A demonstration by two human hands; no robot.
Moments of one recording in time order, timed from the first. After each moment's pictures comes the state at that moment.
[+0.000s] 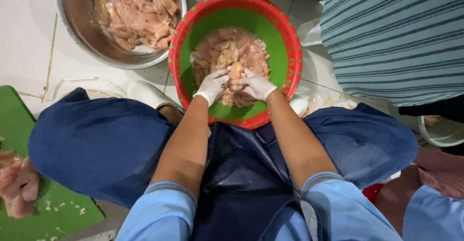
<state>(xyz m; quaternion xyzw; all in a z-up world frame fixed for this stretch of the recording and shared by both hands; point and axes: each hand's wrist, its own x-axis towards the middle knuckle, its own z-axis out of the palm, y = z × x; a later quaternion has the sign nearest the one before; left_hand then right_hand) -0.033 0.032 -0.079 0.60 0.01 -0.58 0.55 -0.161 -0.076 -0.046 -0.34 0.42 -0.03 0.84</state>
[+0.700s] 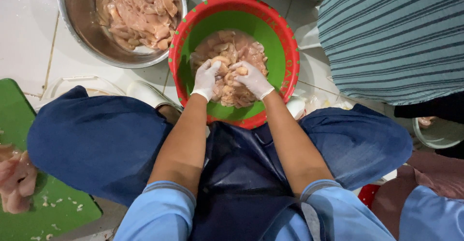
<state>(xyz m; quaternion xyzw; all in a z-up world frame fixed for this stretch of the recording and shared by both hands) -0.015 0.018 -0.032 0.60 0.07 -0.50 0.62 -0.144 -0.076 0.018 -0.57 0.41 -0.06 0.71</state>
